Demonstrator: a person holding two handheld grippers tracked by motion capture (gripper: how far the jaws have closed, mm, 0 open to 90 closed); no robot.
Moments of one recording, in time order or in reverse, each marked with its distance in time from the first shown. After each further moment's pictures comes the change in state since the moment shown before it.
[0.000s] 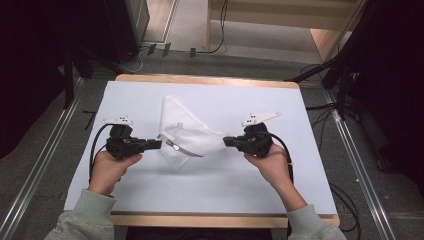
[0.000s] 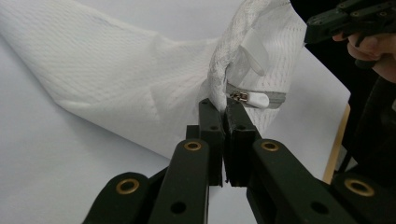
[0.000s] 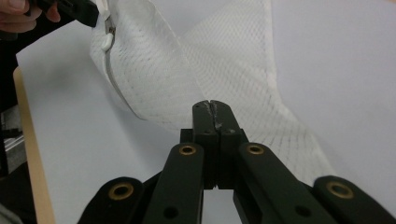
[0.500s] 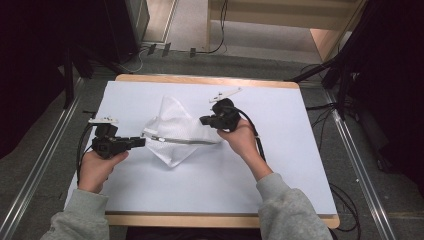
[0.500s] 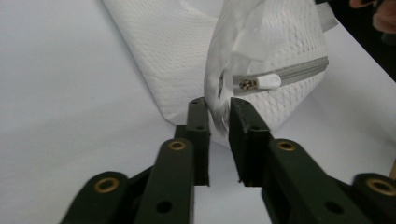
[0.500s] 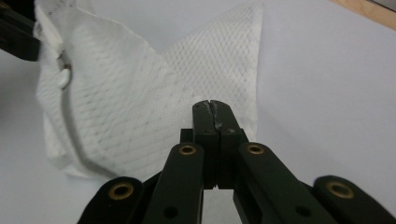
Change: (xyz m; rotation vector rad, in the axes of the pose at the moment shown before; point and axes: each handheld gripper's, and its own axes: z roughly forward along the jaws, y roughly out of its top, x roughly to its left) left arm 0.037 -0.015 -0.021 0.005 0.167 -0.078; right arm -0.019 0.065 0.087 0.059 -0.041 -0.023
